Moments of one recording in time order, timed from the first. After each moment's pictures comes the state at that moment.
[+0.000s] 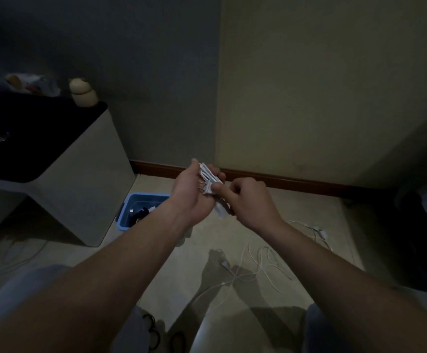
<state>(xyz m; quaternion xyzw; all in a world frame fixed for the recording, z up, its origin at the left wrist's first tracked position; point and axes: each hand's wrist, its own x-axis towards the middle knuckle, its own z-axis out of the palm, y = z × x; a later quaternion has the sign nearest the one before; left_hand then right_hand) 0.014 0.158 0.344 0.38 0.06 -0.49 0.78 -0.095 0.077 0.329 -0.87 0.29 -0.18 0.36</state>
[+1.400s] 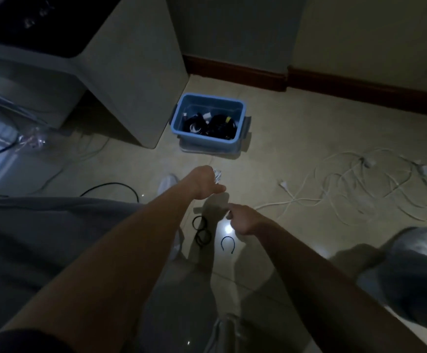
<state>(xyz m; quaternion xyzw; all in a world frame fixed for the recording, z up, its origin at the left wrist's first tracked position) 0.066 0.309 0.115 0.88 -0.32 -0.35 0.04 -0.074 0.224 0.048 -0.84 0.18 0.33 0.40</state>
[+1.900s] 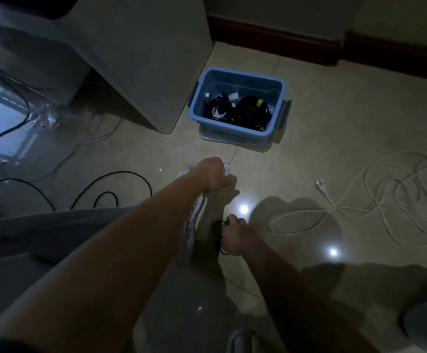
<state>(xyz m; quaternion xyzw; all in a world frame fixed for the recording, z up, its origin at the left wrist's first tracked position) 0.133 0.322 0.051 0.88 -0.29 -0.36 0.02 -0.032 0.295 -0.058 -0.88 0.05 0.41 0.24</state>
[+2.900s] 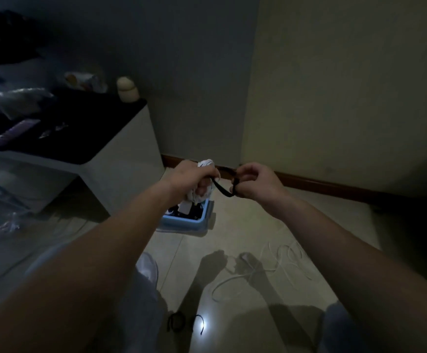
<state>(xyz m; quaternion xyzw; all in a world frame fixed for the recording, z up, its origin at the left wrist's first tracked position) 0.069 0.227 0.341 0.73 -0.21 -0.35 0.54 -0.067 0.087 0.325 -0.69 0.29 -0.14 0.65</state>
